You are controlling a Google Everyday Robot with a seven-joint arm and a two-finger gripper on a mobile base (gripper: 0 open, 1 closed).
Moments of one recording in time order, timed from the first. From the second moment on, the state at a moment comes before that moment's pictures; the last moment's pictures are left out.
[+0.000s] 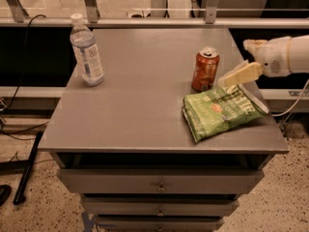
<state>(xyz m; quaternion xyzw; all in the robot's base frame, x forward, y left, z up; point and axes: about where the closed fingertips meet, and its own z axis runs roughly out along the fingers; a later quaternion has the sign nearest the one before) 0.637 -0.229 0.900 -0.42 0.74 0.18 0.48</state>
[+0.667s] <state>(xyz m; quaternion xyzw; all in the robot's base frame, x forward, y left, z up) 0.647 -0.317 0.973 -0.41 0.72 0.07 0.55</state>
